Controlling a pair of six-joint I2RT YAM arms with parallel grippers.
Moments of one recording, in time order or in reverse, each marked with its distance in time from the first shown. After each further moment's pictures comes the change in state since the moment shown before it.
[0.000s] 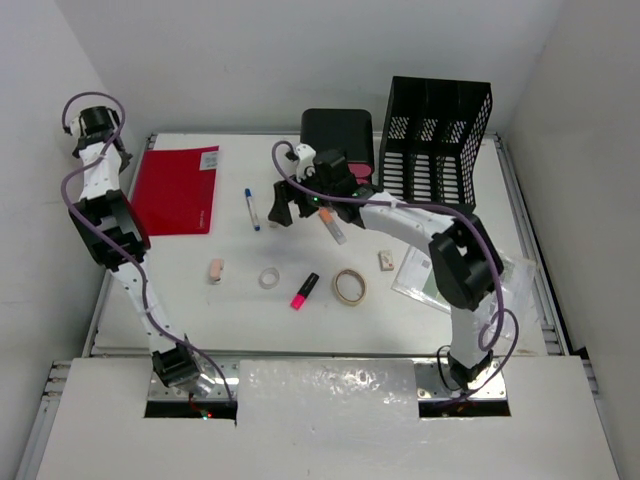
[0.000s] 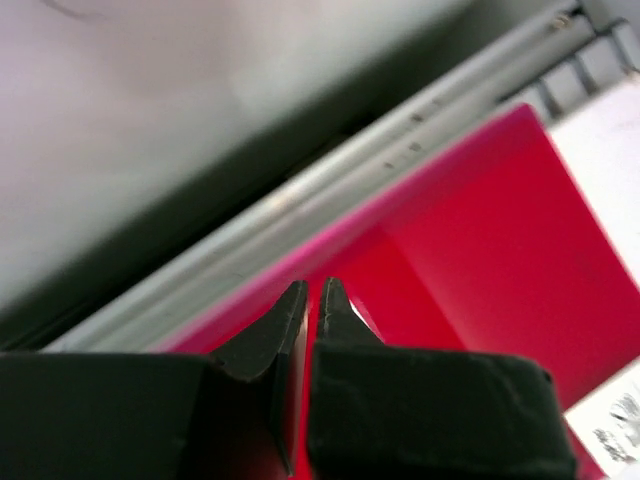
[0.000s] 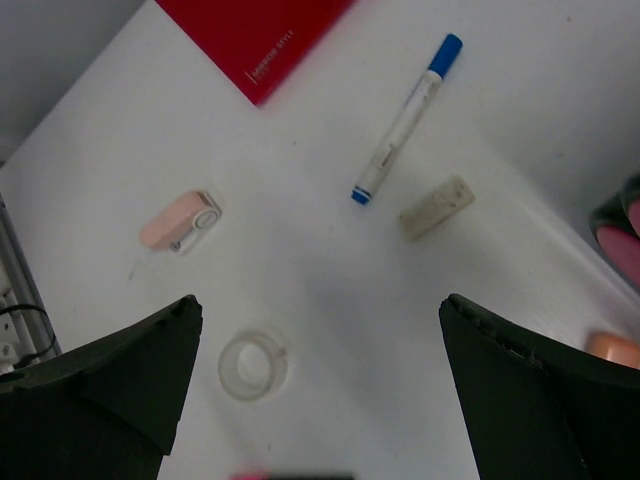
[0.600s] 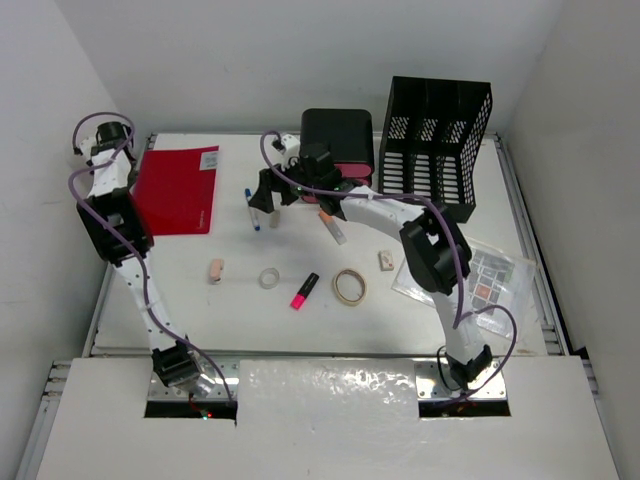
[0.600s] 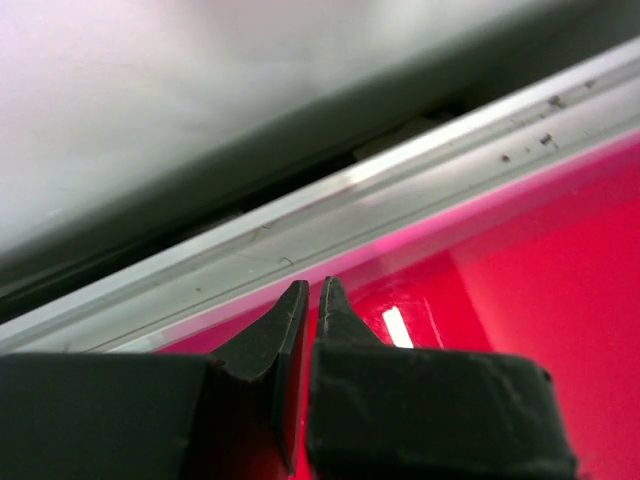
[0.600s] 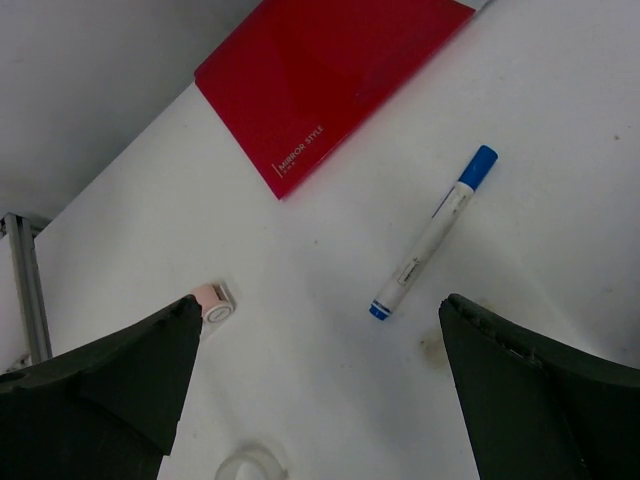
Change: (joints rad) left arm -0.027 0.105 0.005 -0.082 -0.163 -0.120; right arm 0.000 0.239 0.227 0.161 -0.079 0.071
